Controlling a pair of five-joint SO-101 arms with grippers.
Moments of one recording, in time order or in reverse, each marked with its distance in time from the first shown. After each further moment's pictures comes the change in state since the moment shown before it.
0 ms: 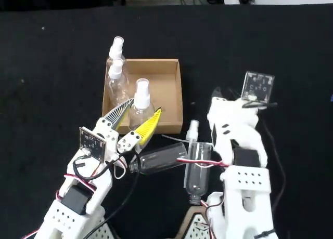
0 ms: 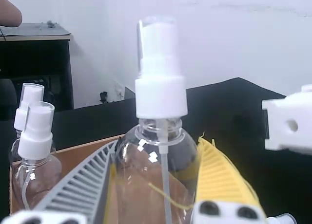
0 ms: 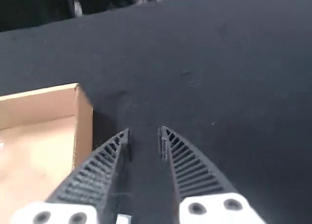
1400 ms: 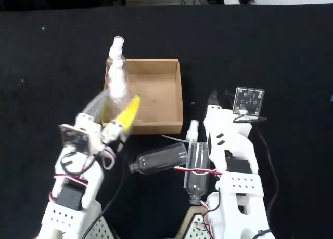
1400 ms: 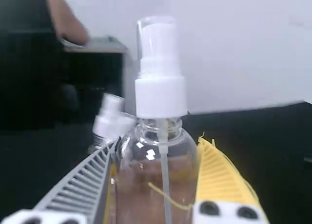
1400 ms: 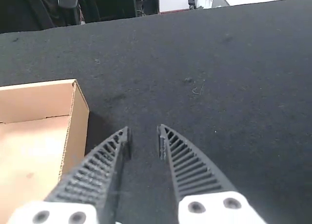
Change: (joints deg) left arm -12.8 0.0 0.0 -2.6 0.0; right arm -0.6 0.0 11.0 -16.5 3.2
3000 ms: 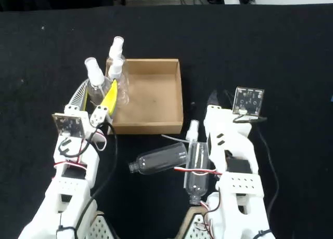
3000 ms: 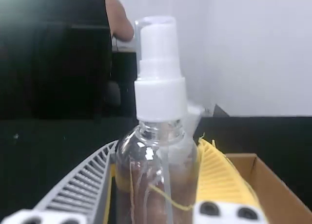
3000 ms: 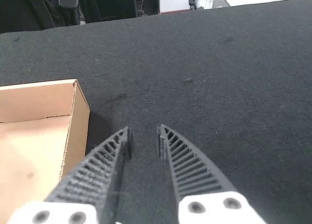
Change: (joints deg) left arm -10.0 50.0 -1.1 -49.1 0.0; right arm -0.4 0.0 0.0 0.0 0.0
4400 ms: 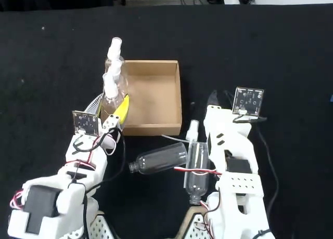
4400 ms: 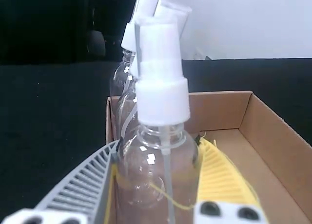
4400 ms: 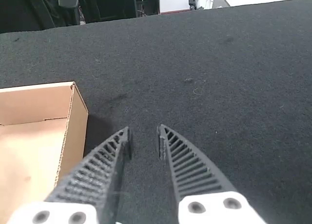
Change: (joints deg) left arm 3.6 38.2 -3.3 -24.4 0.3; right arm 0.0 0.0 0.0 0.0 0.0
